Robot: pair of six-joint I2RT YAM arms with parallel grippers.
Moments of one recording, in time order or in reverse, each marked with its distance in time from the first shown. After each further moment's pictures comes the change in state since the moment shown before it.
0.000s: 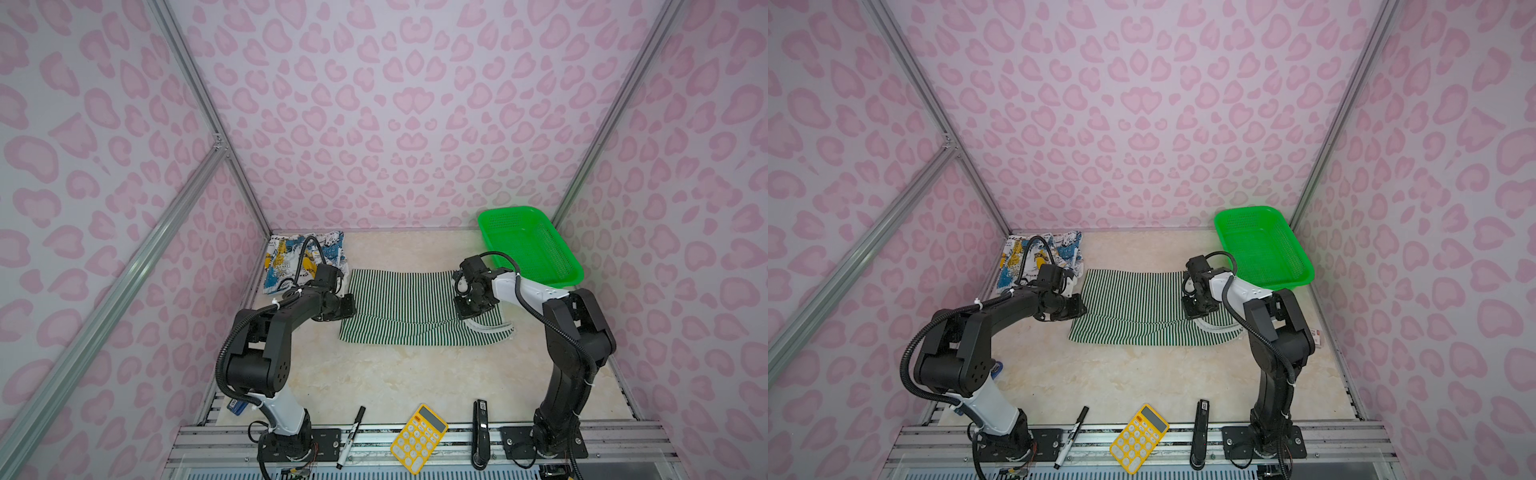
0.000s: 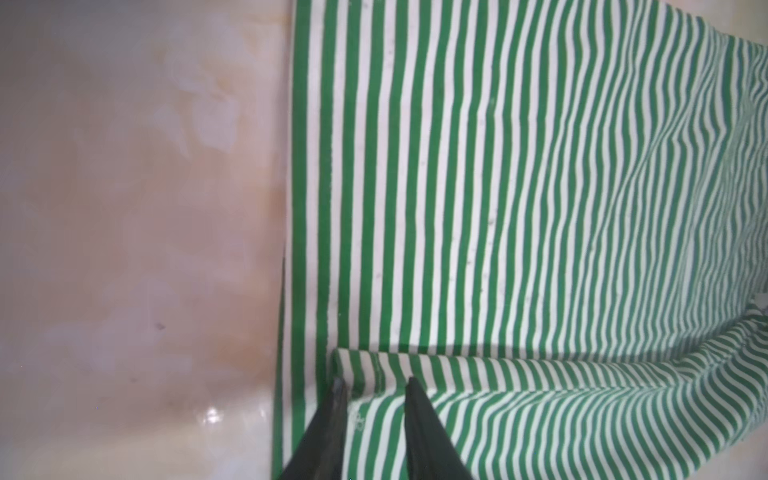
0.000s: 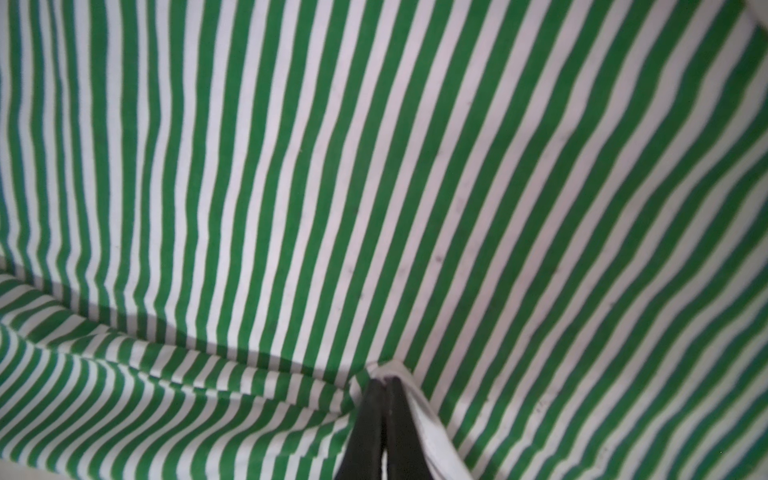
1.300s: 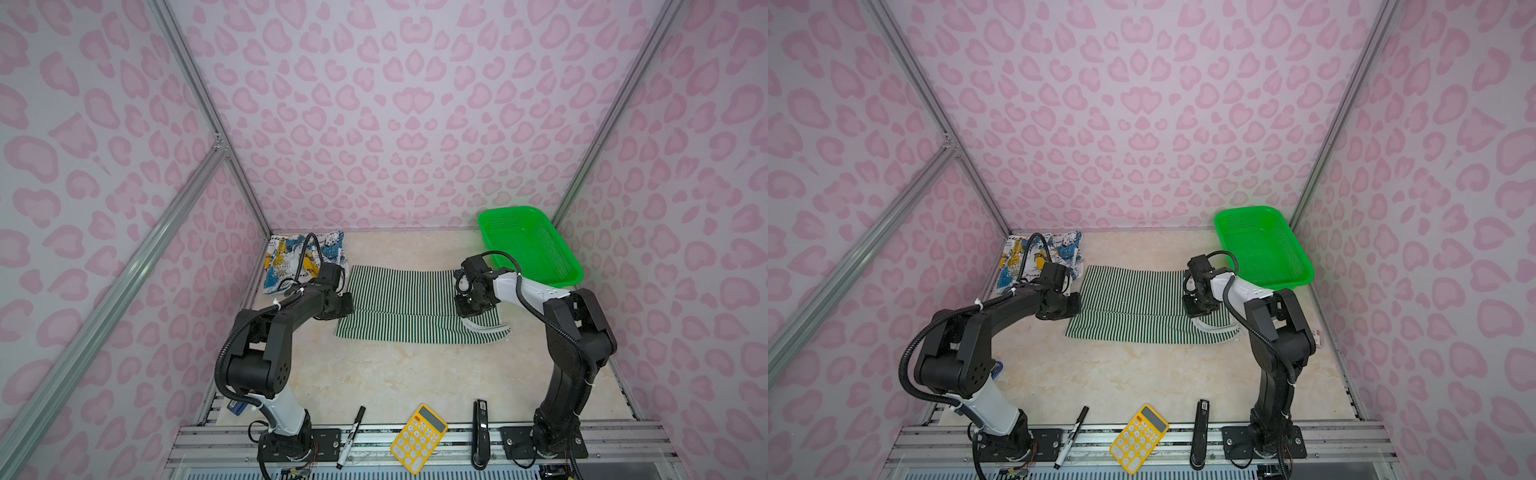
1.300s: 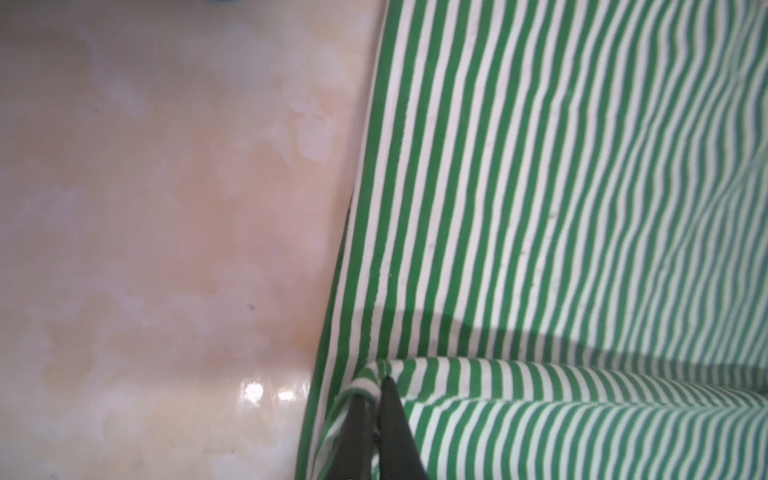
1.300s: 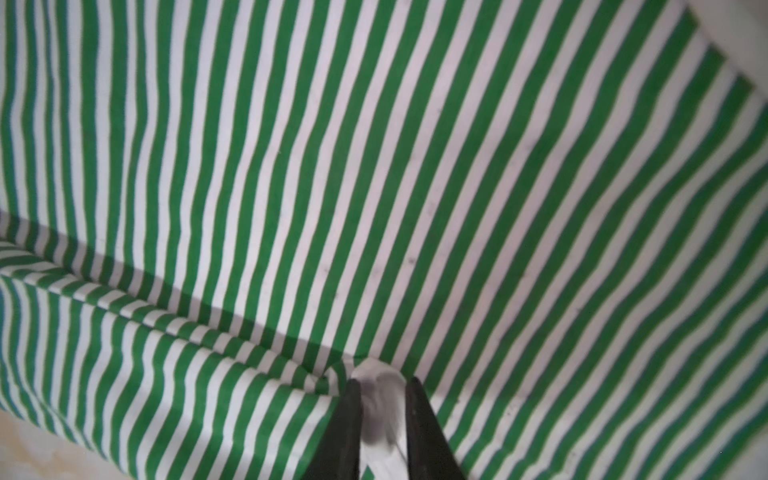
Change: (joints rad) left arm -0.022 0.008 0.029 -0.050 -0.184 -0.064; right arm -0.016 -0.002 0.008 0.018 -0.003 0.013
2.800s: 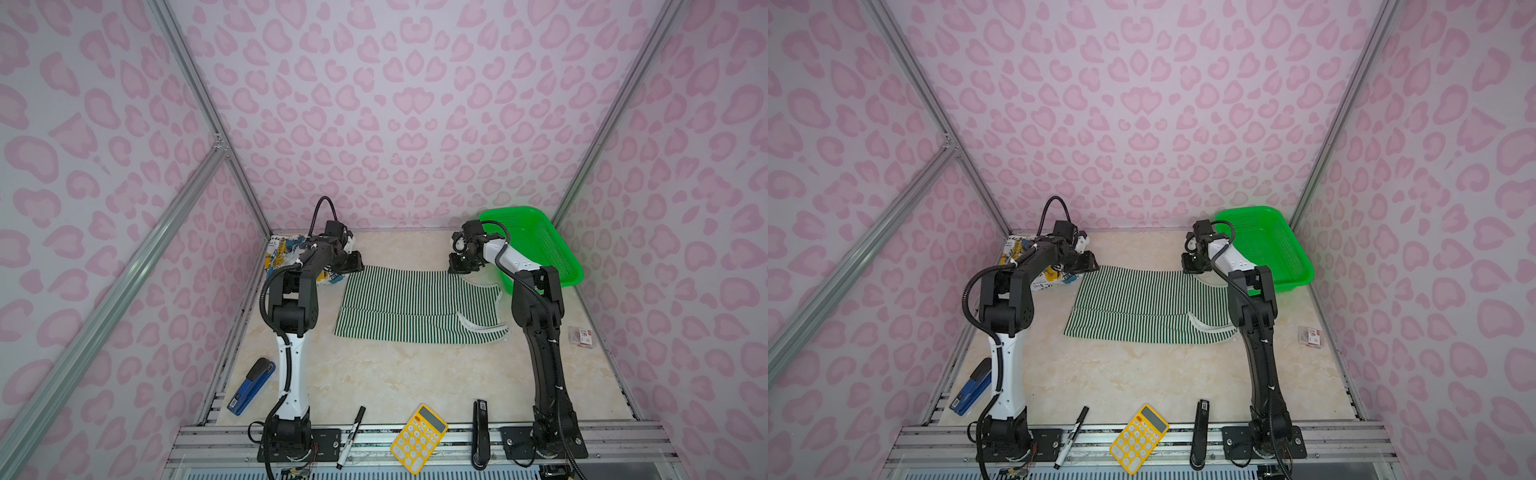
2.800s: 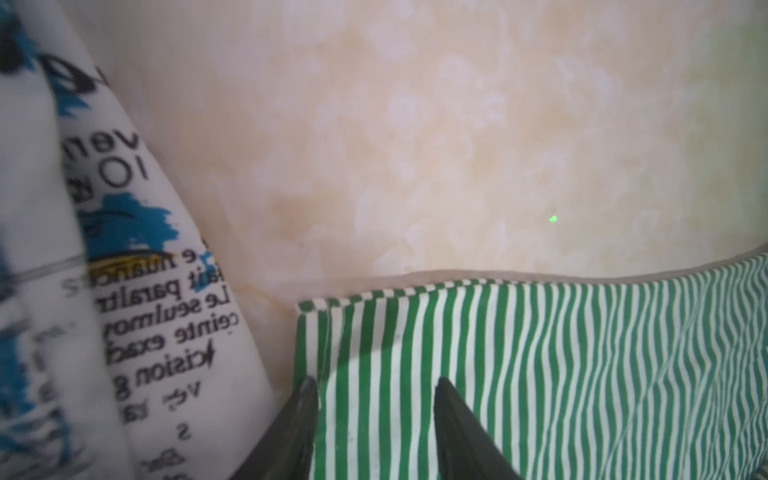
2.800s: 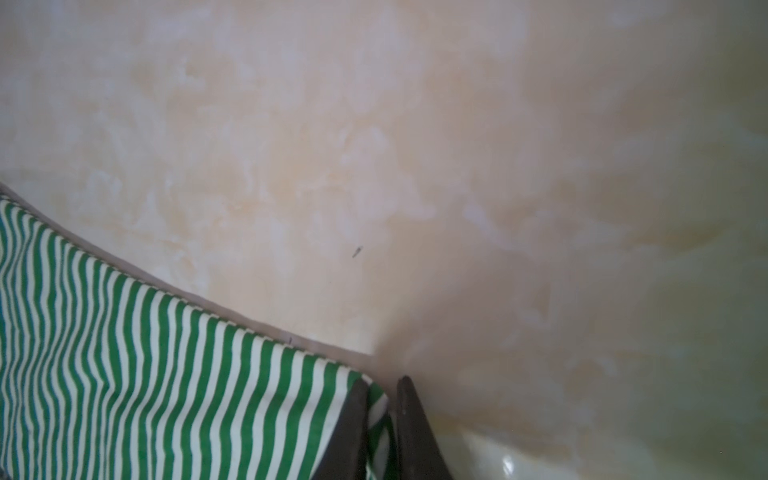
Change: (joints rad) left arm 0.067 0.630 0.906 -0.262 0.245 0.208; right arm -0.131 0.541 0.757 -0.111 -0.143 0.005
